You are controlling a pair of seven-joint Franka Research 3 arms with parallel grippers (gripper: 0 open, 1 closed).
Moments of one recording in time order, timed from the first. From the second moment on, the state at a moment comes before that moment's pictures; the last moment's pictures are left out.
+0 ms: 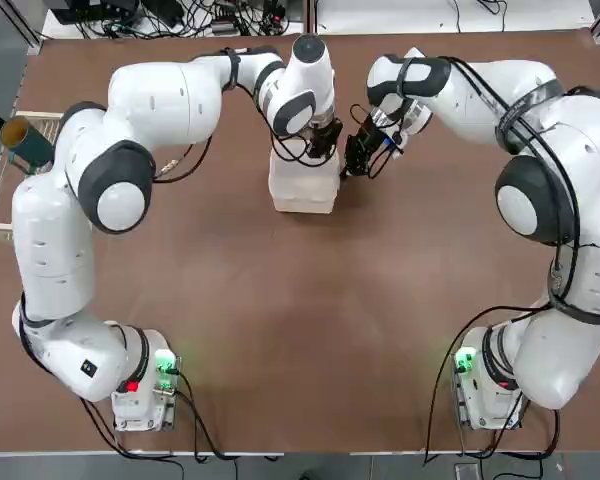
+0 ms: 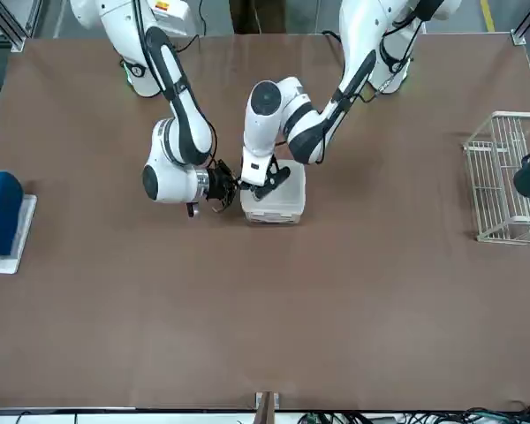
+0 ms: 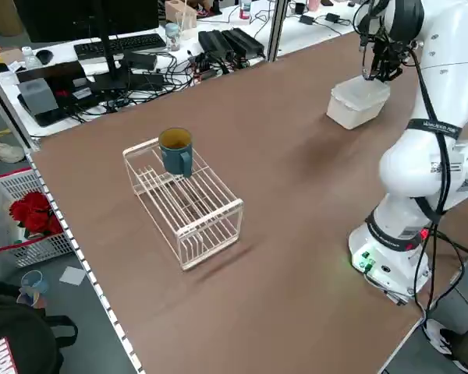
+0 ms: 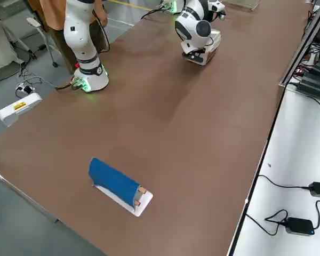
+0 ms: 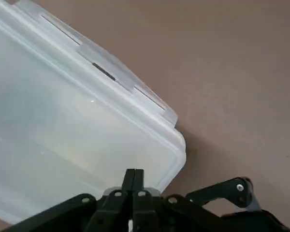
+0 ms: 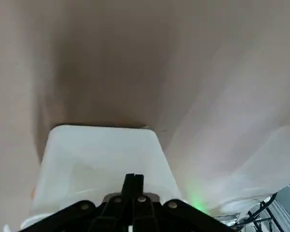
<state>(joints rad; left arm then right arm) -0.54 0.63 -0.43 -1.58 0.23 2.31 -1.61 0.75 0.45 -0.24 -2.00 1.03 2.14 1.19</state>
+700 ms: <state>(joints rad) -0.54 0.63 -0.43 -1.57 0.23 2.31 -1.61 0.76 0.45 -0.22 -2.01 1.07 2.18 1.19</state>
